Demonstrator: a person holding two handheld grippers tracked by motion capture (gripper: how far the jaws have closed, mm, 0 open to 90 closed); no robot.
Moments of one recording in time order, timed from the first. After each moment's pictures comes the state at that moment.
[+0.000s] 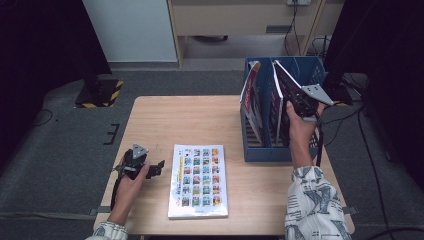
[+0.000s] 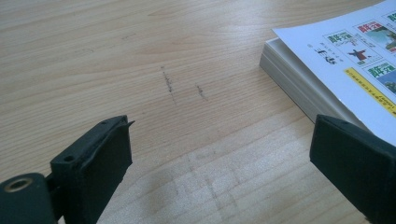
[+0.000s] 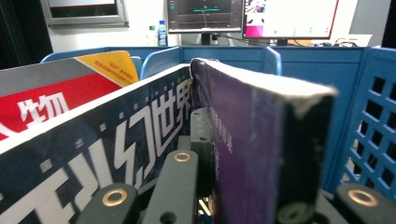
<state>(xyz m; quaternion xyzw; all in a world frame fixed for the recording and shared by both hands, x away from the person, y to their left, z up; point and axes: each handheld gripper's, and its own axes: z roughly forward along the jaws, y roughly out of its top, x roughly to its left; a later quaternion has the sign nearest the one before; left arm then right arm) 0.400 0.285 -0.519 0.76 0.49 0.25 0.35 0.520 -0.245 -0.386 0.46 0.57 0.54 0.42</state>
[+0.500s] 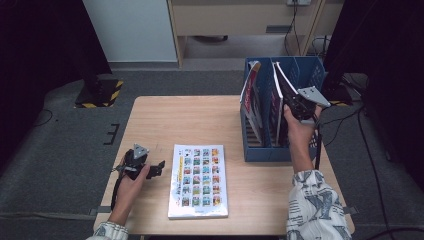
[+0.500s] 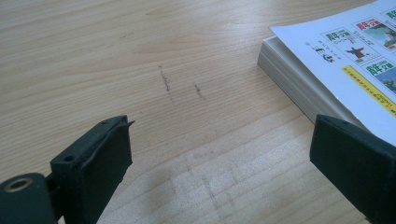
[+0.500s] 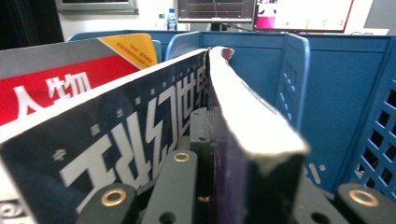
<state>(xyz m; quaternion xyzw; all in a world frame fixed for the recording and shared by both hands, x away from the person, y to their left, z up) 0.400 0.283 -0.519 0.76 0.48 0.25 0.35 0.512 -0.237 -0.387 0.46 0.59 0.53 0.41</state>
